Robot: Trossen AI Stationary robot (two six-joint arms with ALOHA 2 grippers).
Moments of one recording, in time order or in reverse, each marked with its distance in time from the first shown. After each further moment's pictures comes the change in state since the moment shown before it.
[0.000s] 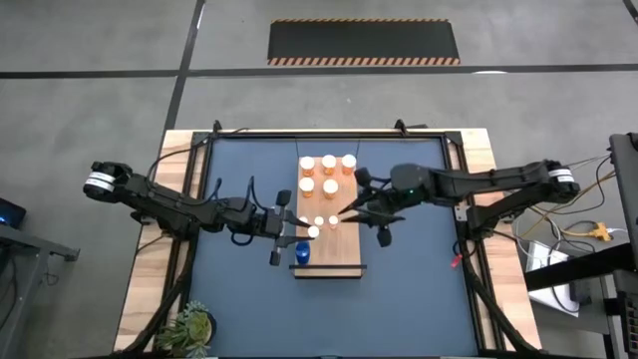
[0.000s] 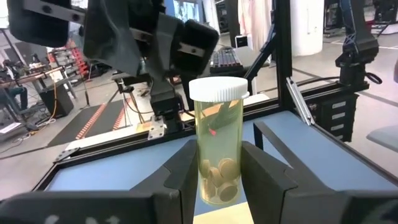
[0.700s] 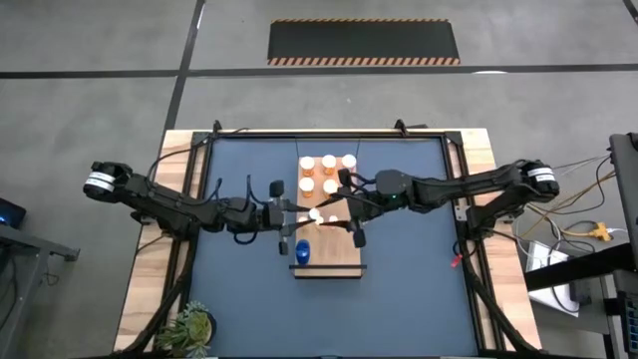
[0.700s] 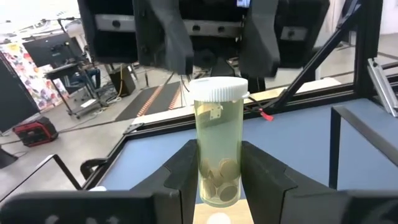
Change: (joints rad) left arm 0.002 0.000 0.002 -0.023 -0.261 0.029; right arm 0.005 0.168 -0.043 0.402 0.023 0.230
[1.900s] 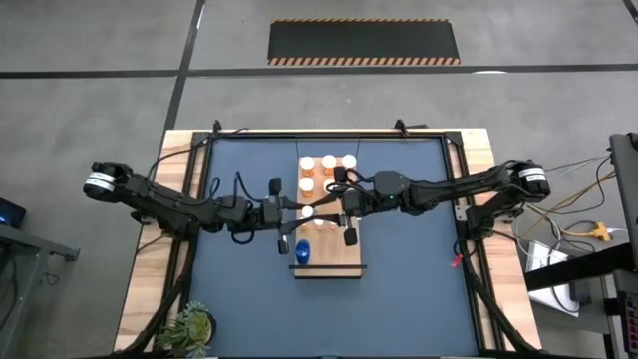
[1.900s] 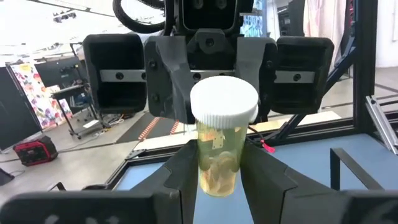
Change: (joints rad) left arm 0.000 0.000 0.004 0.128 0.001 0.008; right arm 0.000 0.083 0.000 0.215 0.026 0.101
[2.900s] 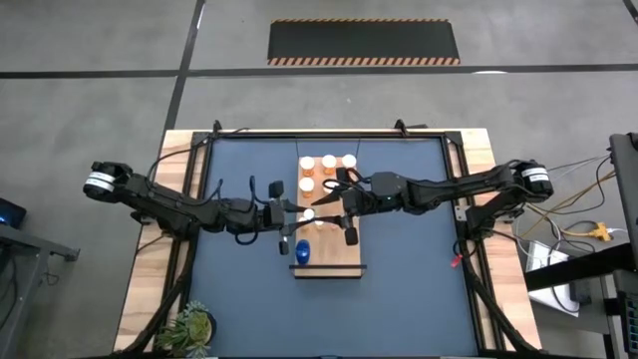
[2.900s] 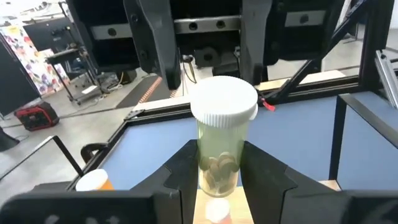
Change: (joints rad) left arm 0.000 0.000 -0.007 -0.169 -0.027 -0.053; right arm -0.002 -0.020 0.000 -0.136 0.050 0.066
